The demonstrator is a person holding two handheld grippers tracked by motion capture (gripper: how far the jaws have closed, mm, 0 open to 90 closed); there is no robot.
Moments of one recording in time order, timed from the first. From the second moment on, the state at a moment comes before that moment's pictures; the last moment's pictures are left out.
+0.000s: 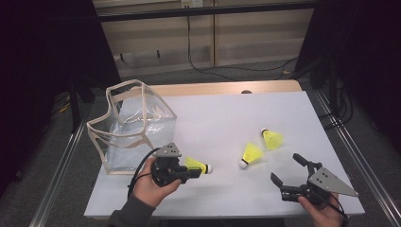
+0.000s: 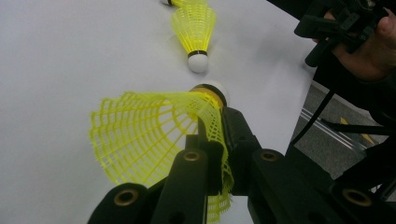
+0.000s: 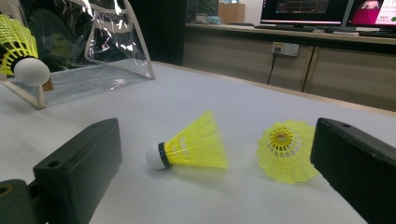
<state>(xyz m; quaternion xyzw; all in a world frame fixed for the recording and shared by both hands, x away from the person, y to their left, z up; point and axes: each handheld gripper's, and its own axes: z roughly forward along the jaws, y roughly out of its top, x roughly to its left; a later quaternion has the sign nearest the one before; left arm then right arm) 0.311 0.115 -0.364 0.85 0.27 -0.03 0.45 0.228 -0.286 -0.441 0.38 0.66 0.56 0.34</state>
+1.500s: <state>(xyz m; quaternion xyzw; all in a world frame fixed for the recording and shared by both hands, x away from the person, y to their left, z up) 0.335 0.112 -0.307 0.85 0.28 -0.02 0.44 0.228 -0.287 -0.441 0.38 0.65 0.56 0.34</state>
